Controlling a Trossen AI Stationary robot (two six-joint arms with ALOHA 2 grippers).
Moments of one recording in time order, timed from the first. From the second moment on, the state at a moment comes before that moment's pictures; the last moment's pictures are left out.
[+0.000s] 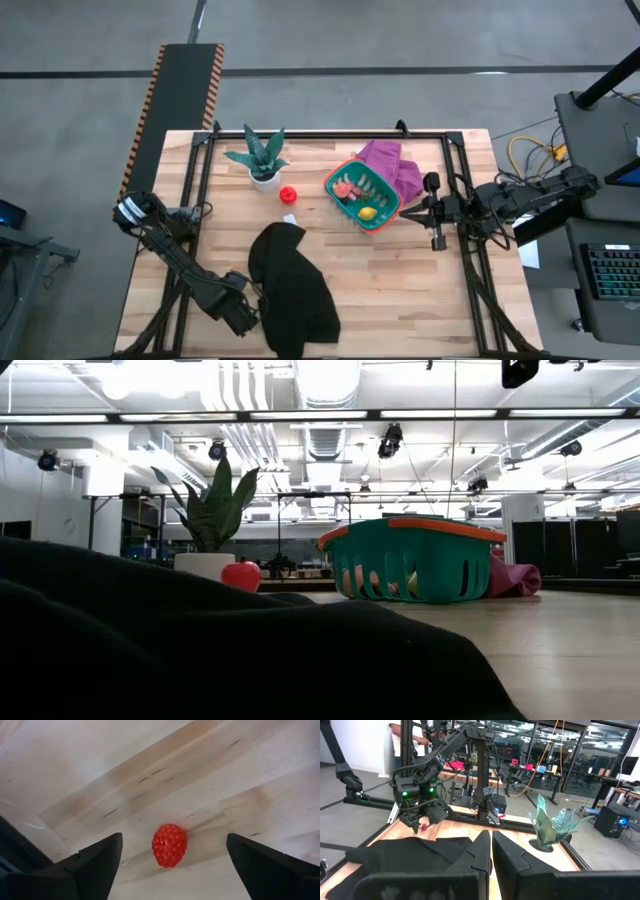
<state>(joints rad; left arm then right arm) -0.83 1.72 1.00 -0.83 0.23 -1.90 0.29 0.57 0.48 0.07 0.24 -0.16</state>
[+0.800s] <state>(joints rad) -0.83 1.71 0.94 -0.74 0.24 -1.80 0.29 0.60 0.48 0.09 0.24 -0.17</state>
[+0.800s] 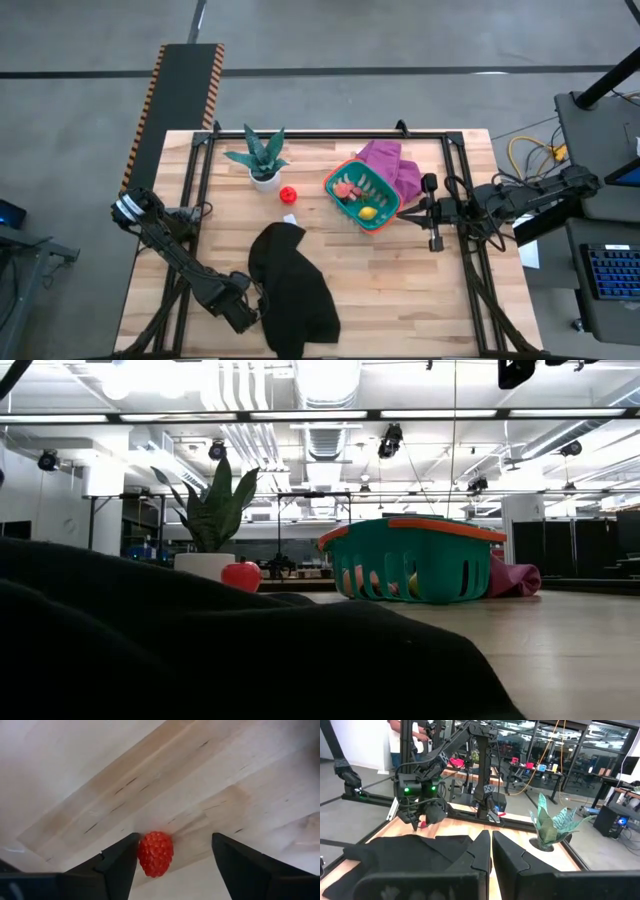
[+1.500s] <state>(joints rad) -0.83 1.71 0.94 -0.75 0.26 -1.61 0.29 0.60 0.48 0.09 0.24 -0.17</state>
